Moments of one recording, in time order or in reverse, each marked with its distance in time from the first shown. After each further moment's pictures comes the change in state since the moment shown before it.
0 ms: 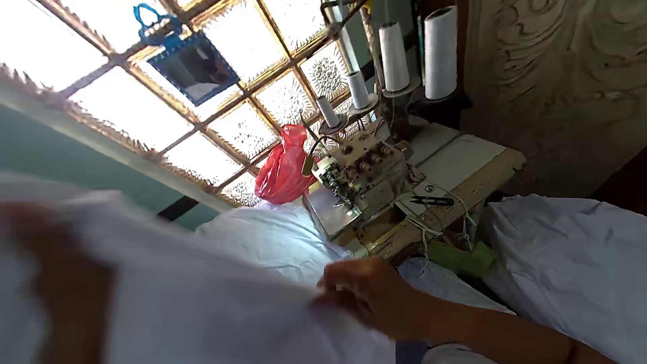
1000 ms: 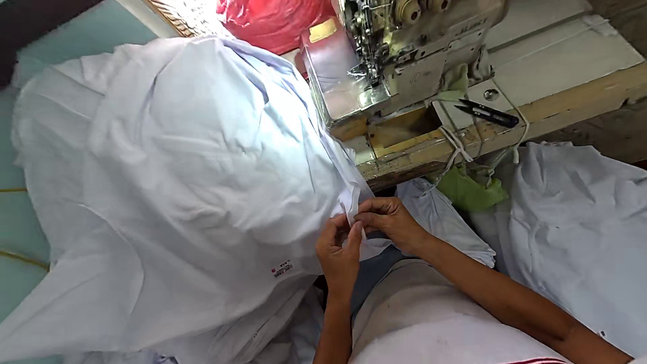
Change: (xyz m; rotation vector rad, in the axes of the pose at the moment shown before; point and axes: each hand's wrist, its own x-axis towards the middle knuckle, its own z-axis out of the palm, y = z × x) left_hand -0.265 0.310 0.093 -1.197 -0.108 -0.777; right_hand -0.113 0.094 0.049 0.848 -0.047 1.050
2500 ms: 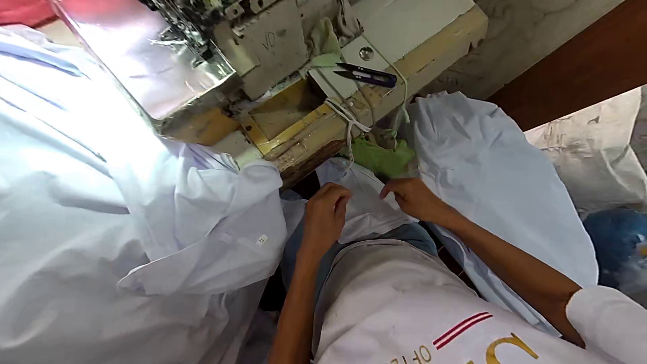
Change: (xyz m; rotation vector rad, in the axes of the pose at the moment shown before) left_hand 0.021 -0.037 0.094 0.327 -0.899 0.188; right_hand -0.116 0.006 -0.169 -1.208 0.246 0.029
